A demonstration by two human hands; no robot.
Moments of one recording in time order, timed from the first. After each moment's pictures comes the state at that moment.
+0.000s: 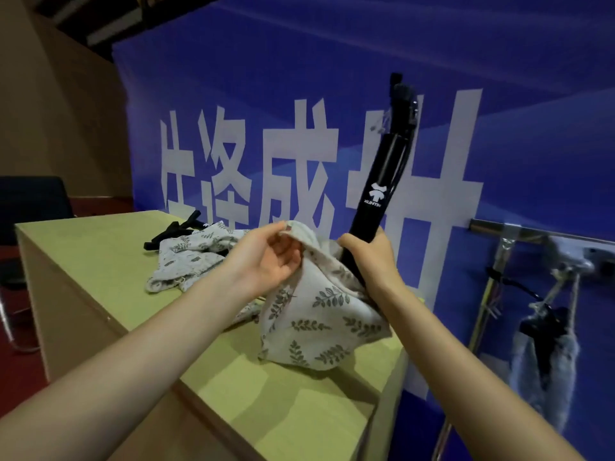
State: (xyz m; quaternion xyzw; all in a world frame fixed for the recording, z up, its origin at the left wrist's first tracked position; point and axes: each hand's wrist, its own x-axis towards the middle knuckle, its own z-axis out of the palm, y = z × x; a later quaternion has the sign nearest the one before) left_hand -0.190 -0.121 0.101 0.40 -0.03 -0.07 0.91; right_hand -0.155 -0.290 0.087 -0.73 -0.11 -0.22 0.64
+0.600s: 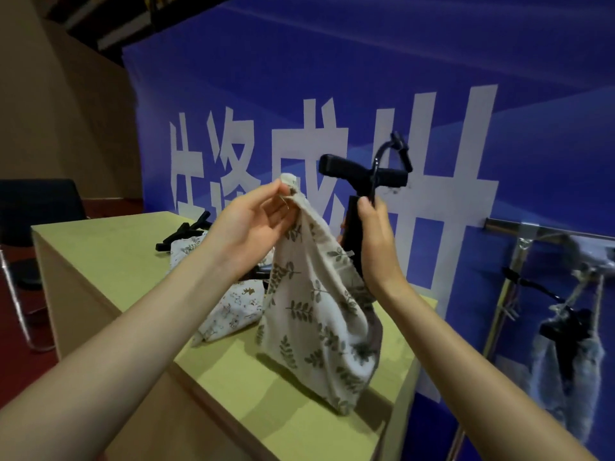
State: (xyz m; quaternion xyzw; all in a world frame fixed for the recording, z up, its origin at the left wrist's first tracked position) left_hand -0.203 -0.092 0.132 0.44 -0.21 0.03 0.87; right_hand -0.172 -0.264 0.098 -0.65 -0.24 -0.27 0.67
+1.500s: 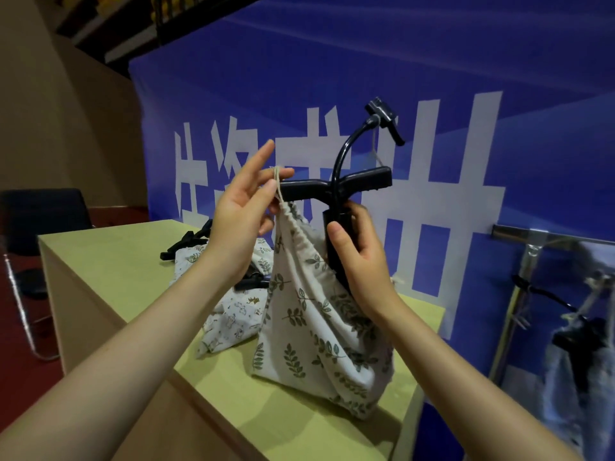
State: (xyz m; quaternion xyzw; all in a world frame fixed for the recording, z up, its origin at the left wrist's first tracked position) left_hand -0.198 -0.081 0.134 0.59 -0.28 0.32 0.69; right_hand -0.179 -0.248 0.091 -0.68 -0.33 -0.29 0.59
